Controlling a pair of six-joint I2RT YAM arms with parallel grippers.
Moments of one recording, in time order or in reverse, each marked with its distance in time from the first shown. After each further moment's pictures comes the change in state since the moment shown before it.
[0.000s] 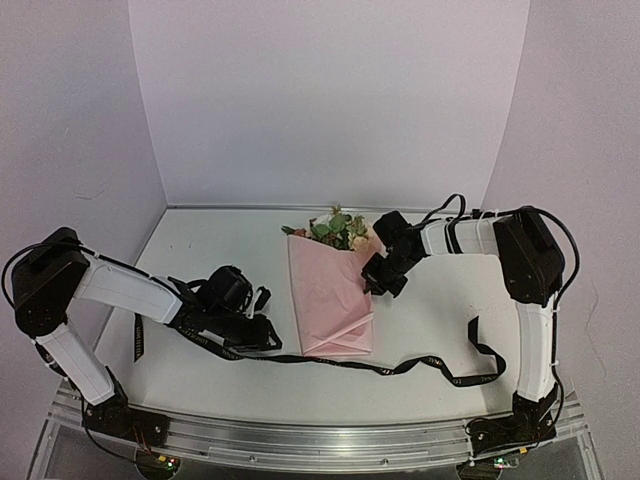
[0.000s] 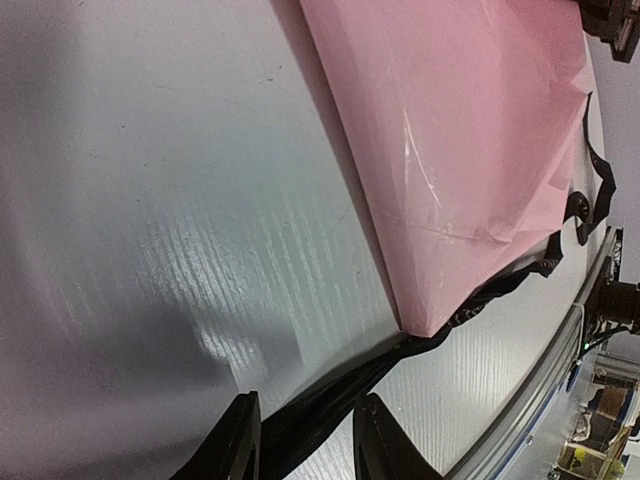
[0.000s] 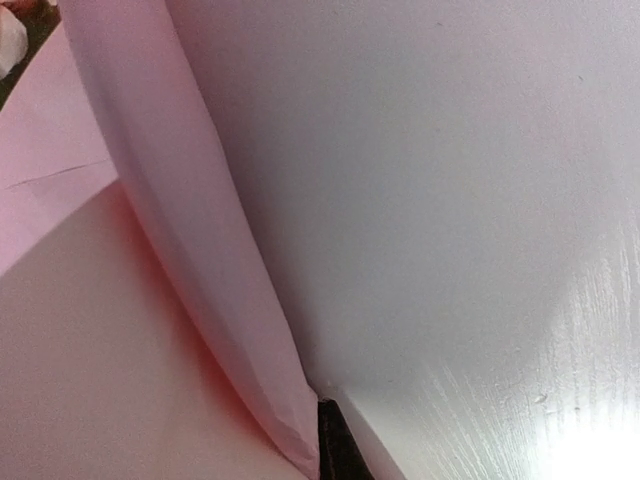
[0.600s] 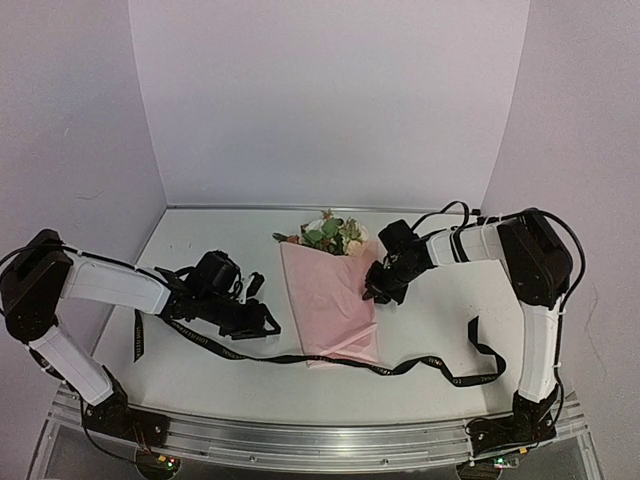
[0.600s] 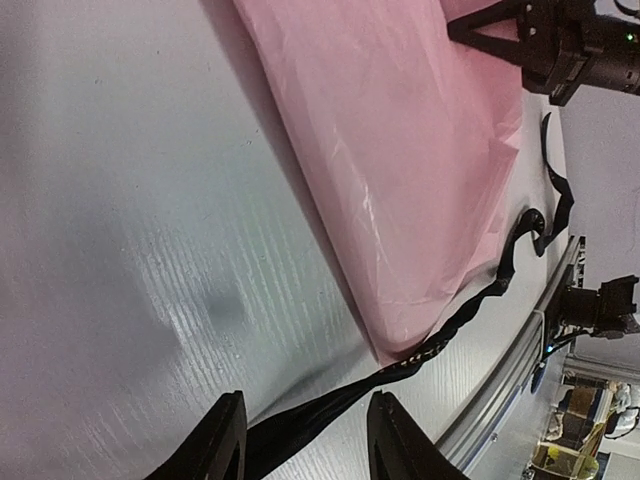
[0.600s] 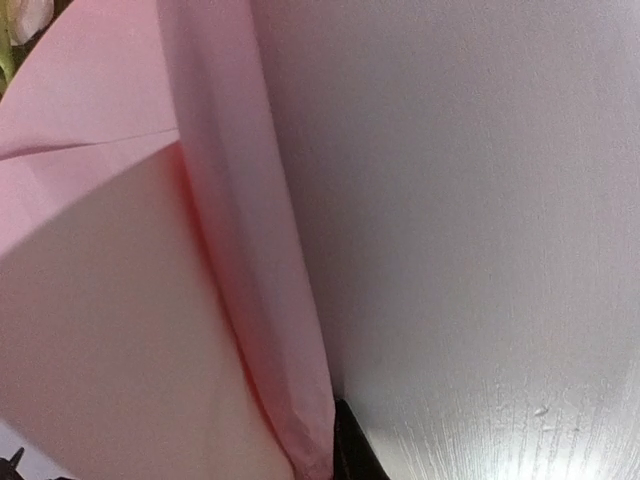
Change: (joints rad) left arm 0.078 -0.075 0.014 -0.020 0.082 0.015; right arm -0.001 -0.056 -0.152 0.142 -0.063 -0.170
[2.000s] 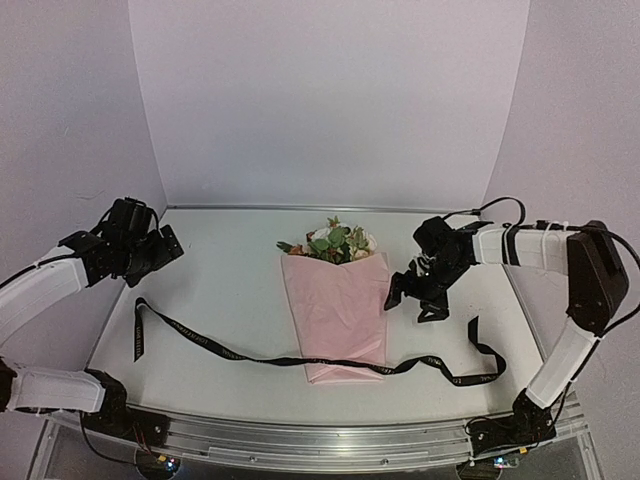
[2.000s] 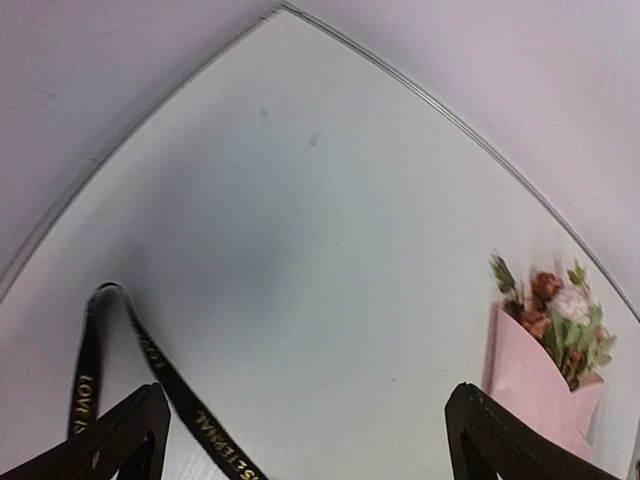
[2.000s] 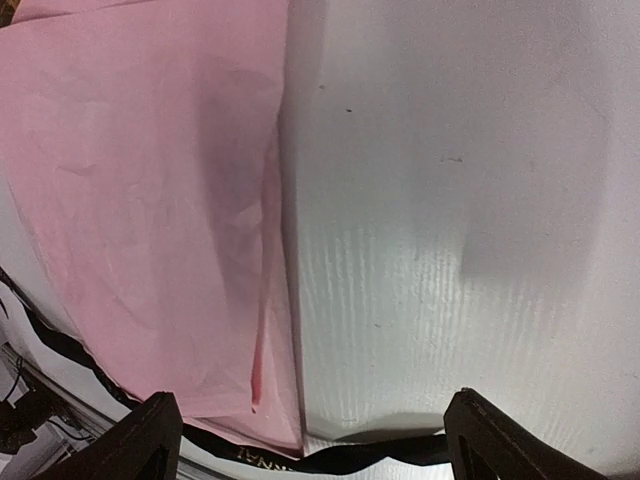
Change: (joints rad) left arm 0.374 -0.480 0.133 -0.513 -0.738 -0.121; right arm -0.047 -0.363 -0.193 -0.358 -0.024 -0.305
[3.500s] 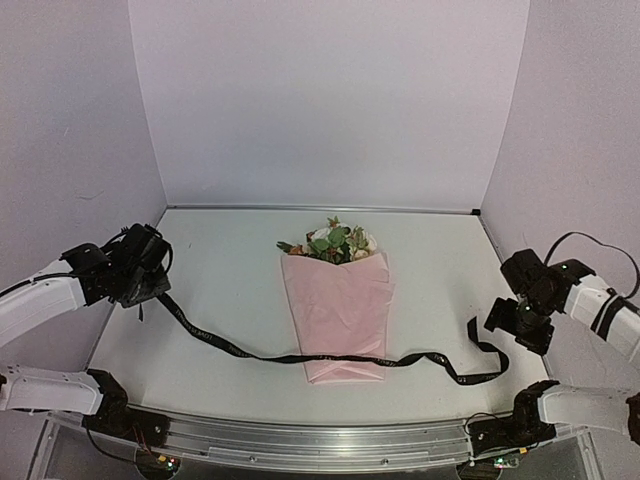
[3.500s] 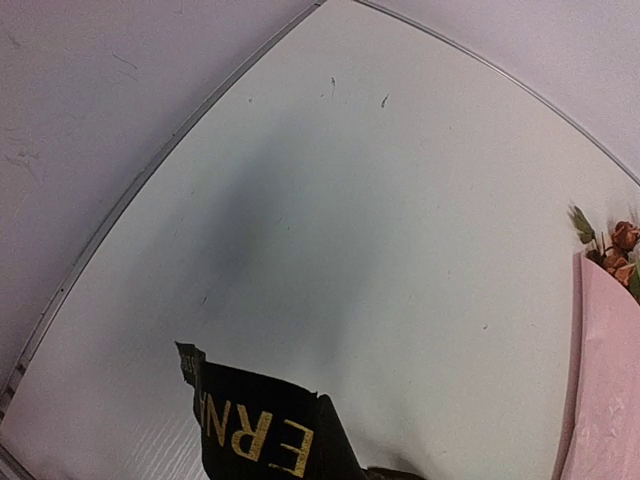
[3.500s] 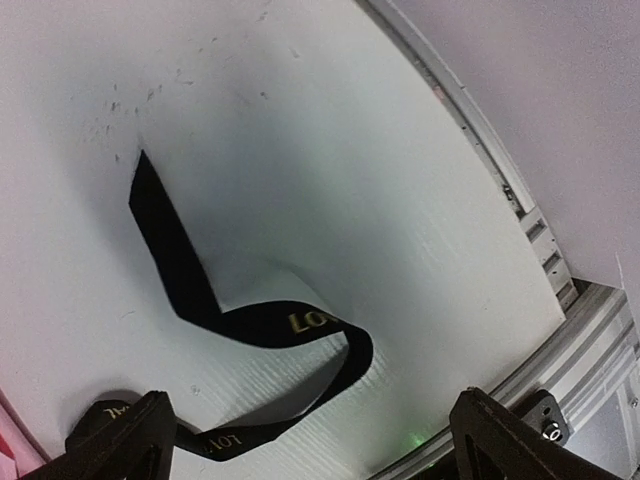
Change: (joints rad) left arm -0.216 -0.068 -0.051 -0.252 -0.263 -0.114; right arm -0.234 -0.731 -0.408 -0.385 0.588 0.209
